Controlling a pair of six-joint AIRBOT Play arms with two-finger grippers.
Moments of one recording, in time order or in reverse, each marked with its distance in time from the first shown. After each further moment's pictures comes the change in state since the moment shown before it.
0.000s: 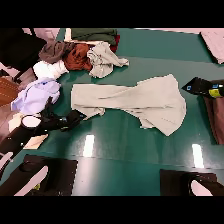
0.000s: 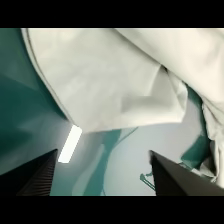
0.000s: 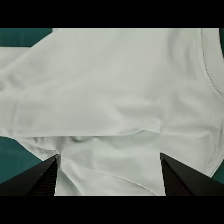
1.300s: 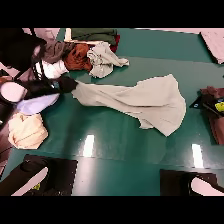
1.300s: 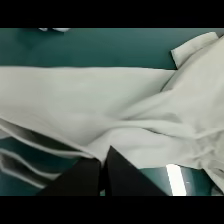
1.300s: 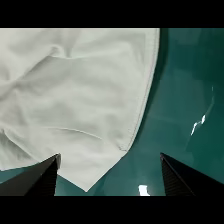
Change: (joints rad) left arm -0.096 -0.019 0.611 0.539 -0.067 -0.007; right arm -0.261 -0.209 -0.037 0.015 0.256 0.002
